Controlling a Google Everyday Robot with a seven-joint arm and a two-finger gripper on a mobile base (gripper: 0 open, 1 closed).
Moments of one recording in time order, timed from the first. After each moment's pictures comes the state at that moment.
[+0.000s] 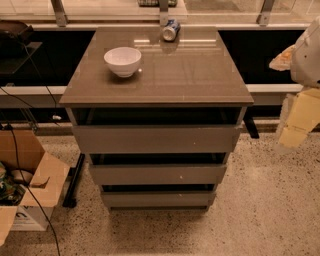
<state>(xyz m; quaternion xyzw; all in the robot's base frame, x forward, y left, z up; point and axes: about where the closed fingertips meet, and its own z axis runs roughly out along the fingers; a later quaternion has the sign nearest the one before) 0.438 -0.217 0.976 -0.60 0.78 -0.03 0.16</state>
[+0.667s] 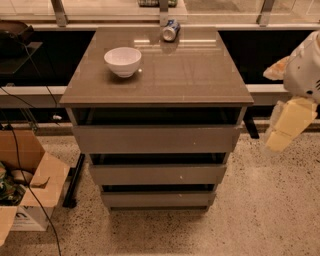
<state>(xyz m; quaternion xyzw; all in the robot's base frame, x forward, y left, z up) 0.450 -0.209 0.954 -0.59 0.79 0.01 0.19</state>
